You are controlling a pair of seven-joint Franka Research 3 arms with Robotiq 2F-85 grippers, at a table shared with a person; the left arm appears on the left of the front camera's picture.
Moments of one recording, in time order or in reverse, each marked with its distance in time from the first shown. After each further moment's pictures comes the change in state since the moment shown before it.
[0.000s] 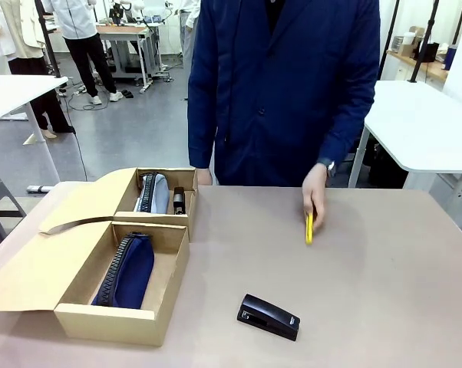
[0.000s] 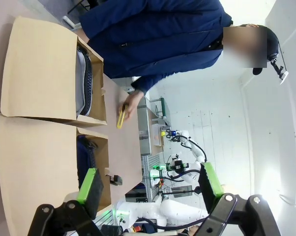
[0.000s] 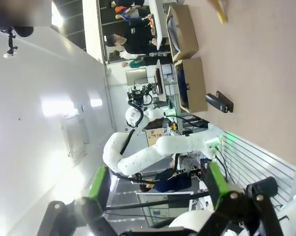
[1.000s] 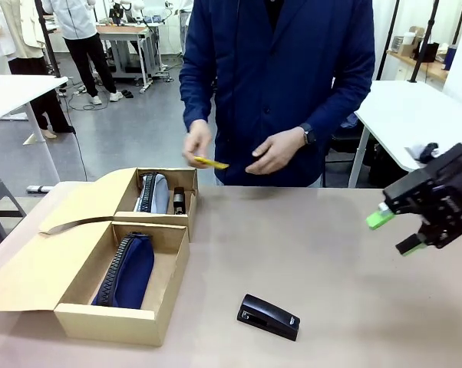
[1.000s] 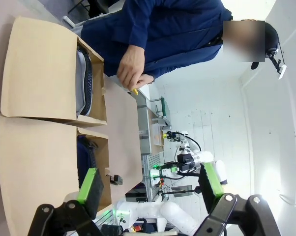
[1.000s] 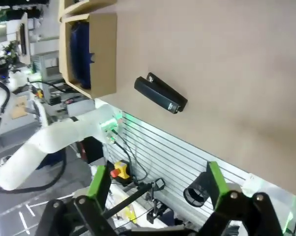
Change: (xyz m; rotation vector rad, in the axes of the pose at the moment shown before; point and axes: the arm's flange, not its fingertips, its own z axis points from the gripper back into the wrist) left arm 0.000 0.000 -0.001 0.001 0.002 0.000; right arm -0.014 0.085 -0.291 -0.744 0.239 0.243
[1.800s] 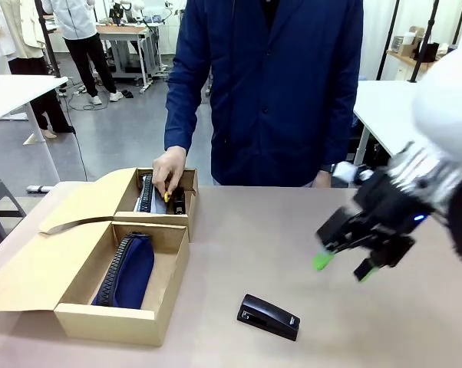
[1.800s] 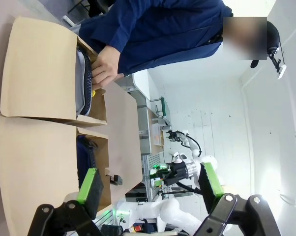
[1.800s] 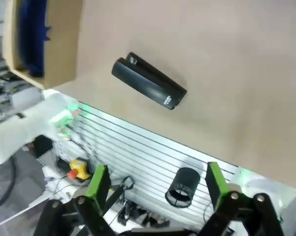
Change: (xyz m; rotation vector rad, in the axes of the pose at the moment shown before) left arm 0.000 0.000 0.000 0.000 0.000 0.000; right arm -0.017 0.081 -0.123 -0.346 0.109 0.088
